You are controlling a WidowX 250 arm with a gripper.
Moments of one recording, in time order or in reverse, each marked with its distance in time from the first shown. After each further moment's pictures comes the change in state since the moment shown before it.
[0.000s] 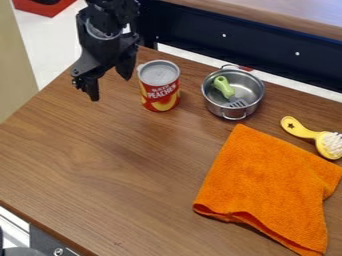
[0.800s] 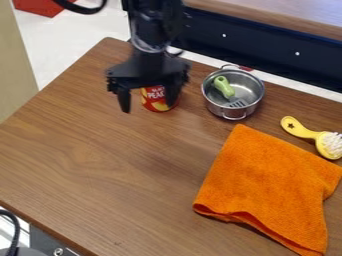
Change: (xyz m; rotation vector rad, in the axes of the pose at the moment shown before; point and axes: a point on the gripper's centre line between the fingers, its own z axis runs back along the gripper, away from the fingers) arm -0.082 -0.018 0.026 -0.016 0.128 -0.673
